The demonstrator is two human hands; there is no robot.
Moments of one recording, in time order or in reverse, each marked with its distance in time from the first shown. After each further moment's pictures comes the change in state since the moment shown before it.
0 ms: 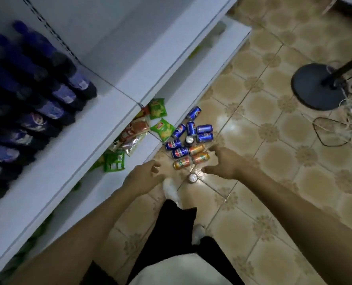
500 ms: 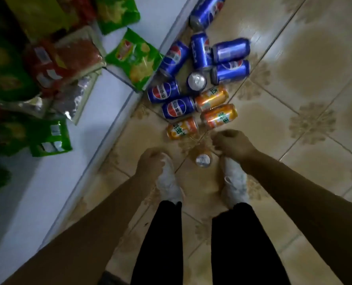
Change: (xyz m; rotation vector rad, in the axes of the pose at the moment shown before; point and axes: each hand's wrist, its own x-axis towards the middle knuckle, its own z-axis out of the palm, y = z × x) left_hand 0.381 -0.140 0.251 -0.758 -0.044 -0.717; right_hand 0.386 0.204 0.229 0.781 -0.075 0.508
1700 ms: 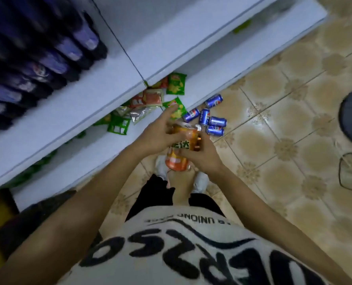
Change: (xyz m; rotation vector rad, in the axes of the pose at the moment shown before) left_hand -0.480 0.107 -0.087 0.099 -0.016 0.789; right_hand -0.414 -0.134 -0.095 0.005 -0.266 -0.537
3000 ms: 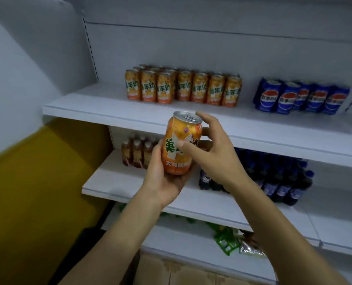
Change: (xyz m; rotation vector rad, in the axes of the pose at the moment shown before) left_hand -0.542 -0.156 -0.340 -1.511 0.759 0.589; right_hand -0.348 -0.199 0.562 -0.455 -0.622 -1.067
